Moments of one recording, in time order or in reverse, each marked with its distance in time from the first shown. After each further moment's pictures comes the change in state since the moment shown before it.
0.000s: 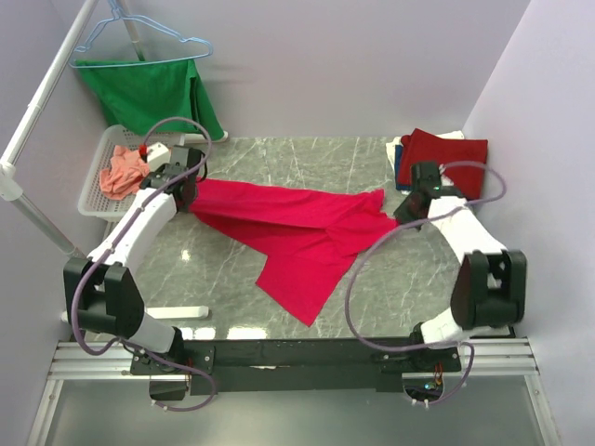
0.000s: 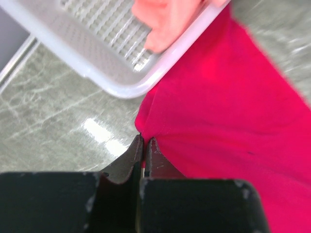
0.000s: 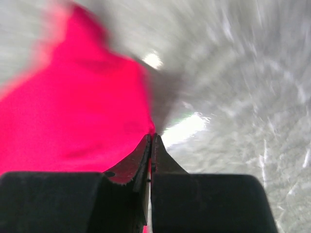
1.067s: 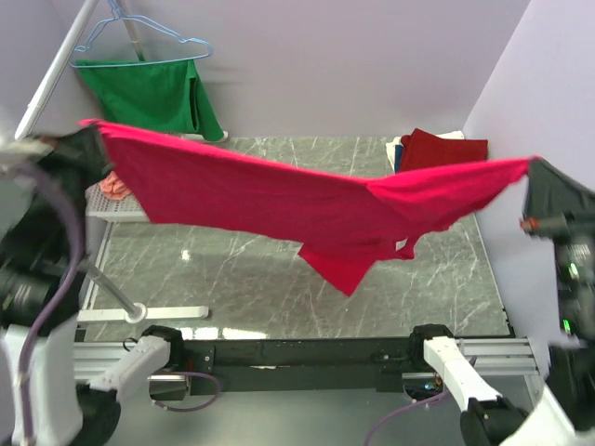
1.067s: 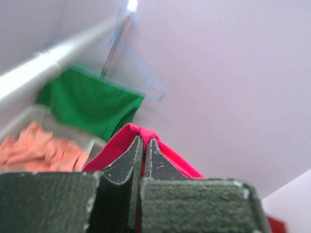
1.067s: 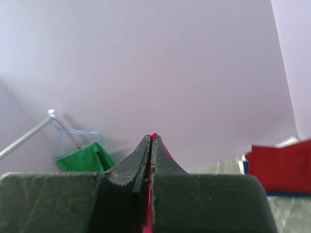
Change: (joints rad) left arm 0.003 -0.570 0.482 0.142 0.262 0.284; right arm 0.000 -0.706 0.906 -0.162 -0.055 -0.288
